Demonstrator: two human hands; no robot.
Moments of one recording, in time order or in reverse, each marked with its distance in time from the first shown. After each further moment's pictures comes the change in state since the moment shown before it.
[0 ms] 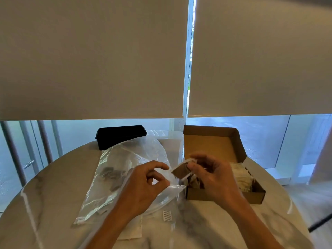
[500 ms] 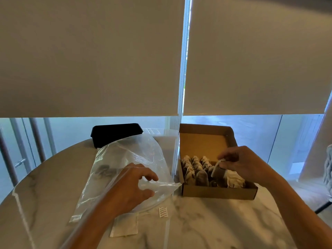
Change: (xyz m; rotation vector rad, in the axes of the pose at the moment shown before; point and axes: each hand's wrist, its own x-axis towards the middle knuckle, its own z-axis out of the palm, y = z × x) left_hand 0.001 -0.015 -0.022 0.433 -0.194 0.029; right_hand 0.046 0.037 -0.098 -0.501 -0.224 0.121
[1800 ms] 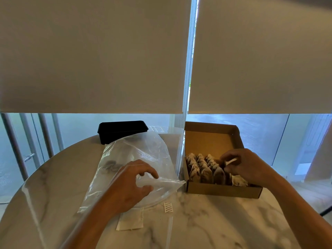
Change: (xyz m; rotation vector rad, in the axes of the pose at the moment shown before) left_hand -0.014 -0.015 -0.003 -0.100 0.092 0.053; right_hand 0.000 0.006 0.009 -0.036 -0.061 0.052
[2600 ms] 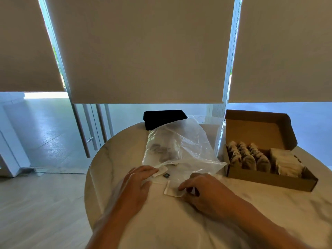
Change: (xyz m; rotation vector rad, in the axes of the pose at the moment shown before) left_hand -0.094 -0.062 -0.021 0.152 0.189 -0.226; right_hand -0.073 -0.137 0.141 -0.095 -0.304 -0.529
